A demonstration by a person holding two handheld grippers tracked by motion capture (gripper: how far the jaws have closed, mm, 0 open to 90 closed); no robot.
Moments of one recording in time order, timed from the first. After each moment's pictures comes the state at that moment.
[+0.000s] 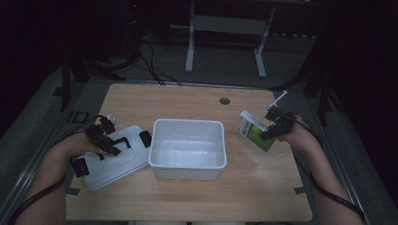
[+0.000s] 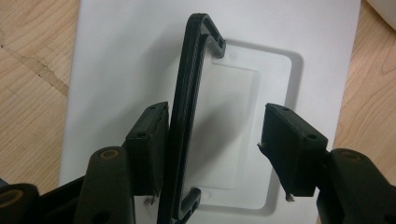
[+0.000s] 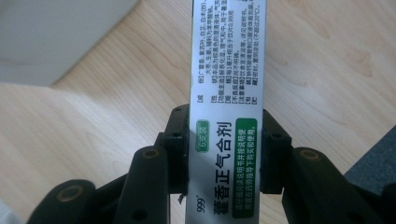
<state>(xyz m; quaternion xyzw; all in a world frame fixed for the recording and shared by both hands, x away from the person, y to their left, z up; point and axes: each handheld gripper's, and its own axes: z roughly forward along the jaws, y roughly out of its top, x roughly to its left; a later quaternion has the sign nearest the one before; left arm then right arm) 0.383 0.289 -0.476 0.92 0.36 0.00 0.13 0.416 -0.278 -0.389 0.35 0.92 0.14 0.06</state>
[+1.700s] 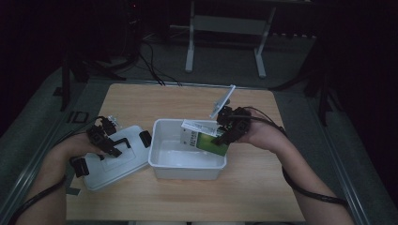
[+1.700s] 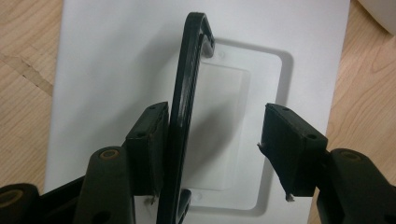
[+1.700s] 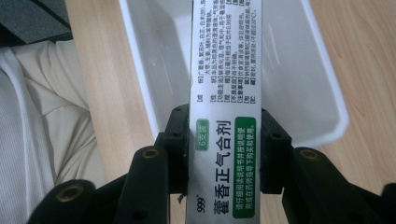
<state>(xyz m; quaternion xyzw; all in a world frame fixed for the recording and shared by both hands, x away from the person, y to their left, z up) 0.381 0.286 -0.479 0.93 0.36 -0.01 0.12 0.355 -0.125 -0.323 0.12 0.97 0.19 0.02</state>
